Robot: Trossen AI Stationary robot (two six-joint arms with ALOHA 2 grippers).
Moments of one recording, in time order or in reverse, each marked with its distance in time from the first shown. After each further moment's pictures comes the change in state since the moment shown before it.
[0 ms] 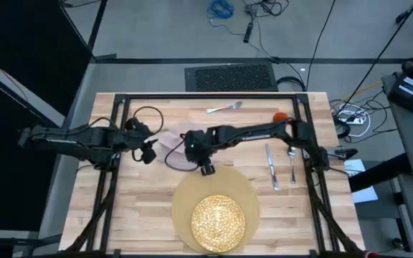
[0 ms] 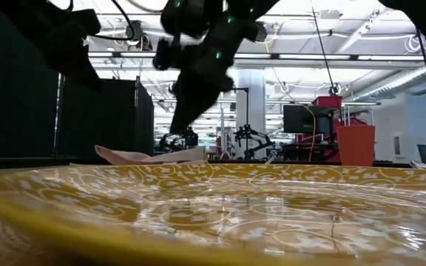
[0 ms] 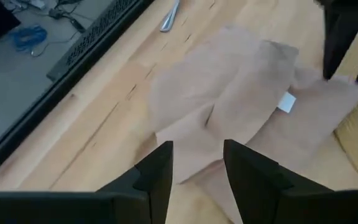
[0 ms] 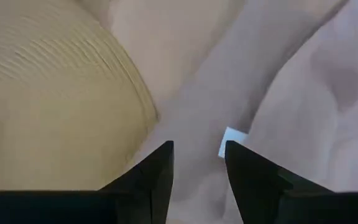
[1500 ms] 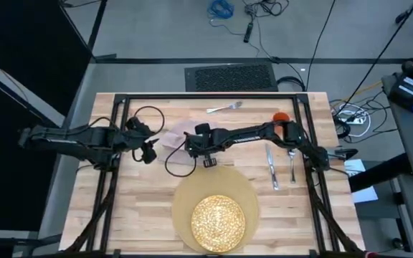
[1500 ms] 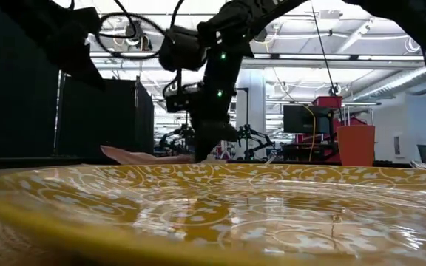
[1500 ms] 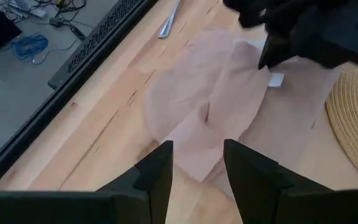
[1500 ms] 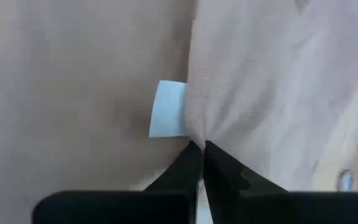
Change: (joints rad) left arm 0.000 0.003 0.001 0.029 0.001 0.033; right arm -0.027 0.054 0.000 -0.076 0.334 0.018
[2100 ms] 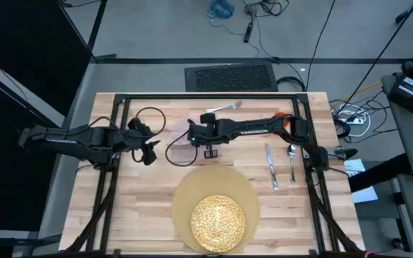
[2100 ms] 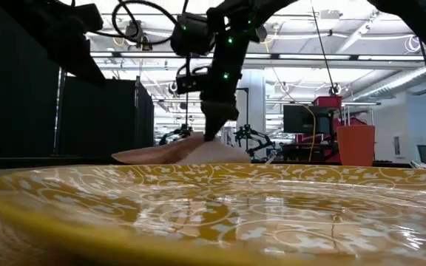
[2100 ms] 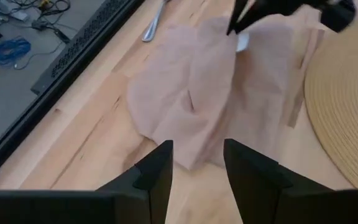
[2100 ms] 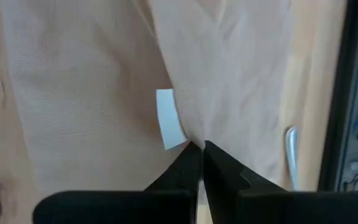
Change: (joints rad) left arm -0.001 0.000 0.001 0.027 0.057 0.022; right arm -0.057 -0.078 0.004 -0.096 0.046 0.066
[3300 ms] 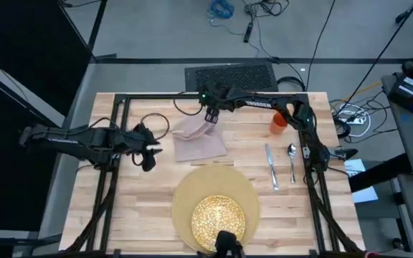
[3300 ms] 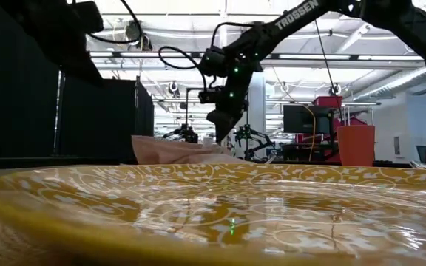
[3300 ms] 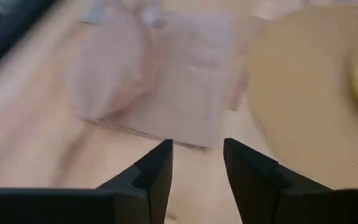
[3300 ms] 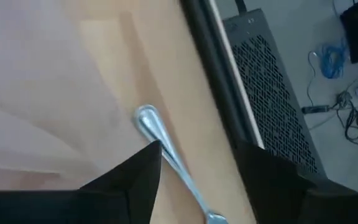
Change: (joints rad) left arm -0.034 0.044 0.000 0.033 0.223 -0.054; right arm -0.346 0.002 0.000 0.195 -0.030 0.072
